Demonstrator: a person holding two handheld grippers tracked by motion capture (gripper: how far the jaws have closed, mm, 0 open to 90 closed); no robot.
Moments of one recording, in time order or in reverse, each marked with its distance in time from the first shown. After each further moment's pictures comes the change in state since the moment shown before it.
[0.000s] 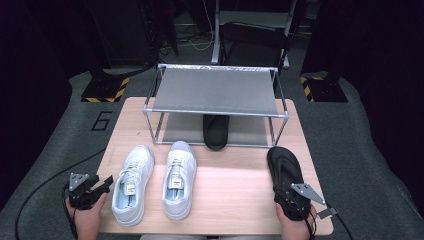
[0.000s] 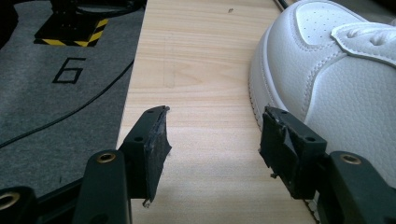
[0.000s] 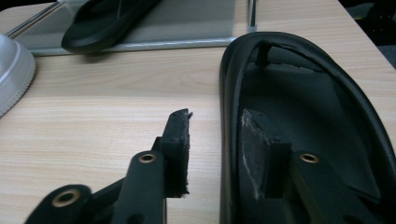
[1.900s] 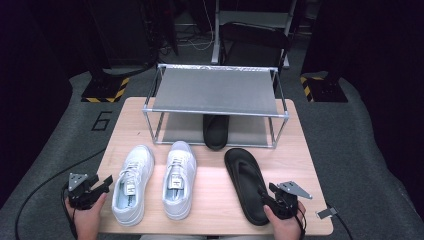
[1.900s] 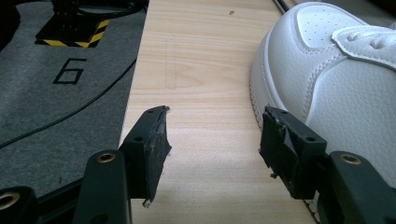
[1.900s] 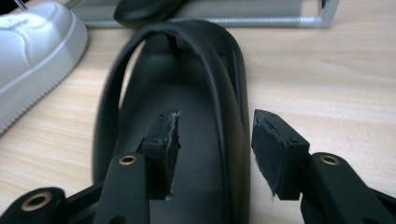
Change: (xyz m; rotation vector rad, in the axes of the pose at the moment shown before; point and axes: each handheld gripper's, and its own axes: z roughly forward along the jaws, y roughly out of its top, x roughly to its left) left arm 0.001 0.000 -0.001 -0.004 0.002 -0.006; right arm 0.019 -0.006 0.017 0.072 0.168 -0.056
